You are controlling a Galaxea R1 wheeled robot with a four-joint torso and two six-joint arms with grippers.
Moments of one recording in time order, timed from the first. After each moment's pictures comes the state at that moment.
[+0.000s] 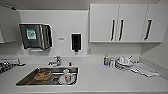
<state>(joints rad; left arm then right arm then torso) 1.47 2.57 -2.04 -0.06 -0.13 -0.03 -1.44 2.59 -2.10 0.03 0.00 0.01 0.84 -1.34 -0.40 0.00</state>
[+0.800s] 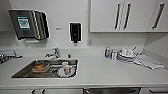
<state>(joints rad) 1.46 2.58 -2.04 -0.07 -0.14 -0.03 -1.42 2.60 -2.11 0.03 0.01 0.01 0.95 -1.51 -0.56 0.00</state>
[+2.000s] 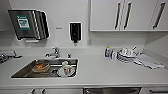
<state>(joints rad) 1.46 2.63 -2.09 -0.07 -0.14 -0.03 -1.12 2.39 -1.76 0.26 -0.14 0.09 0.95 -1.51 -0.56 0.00</state>
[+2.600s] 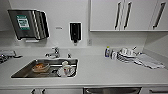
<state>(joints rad) 1.45 2.64 -2.10 -0.07 -0.14 -0.03 -0.97 2.18 -1.52 0.46 -0.17 0.10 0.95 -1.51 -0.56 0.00</state>
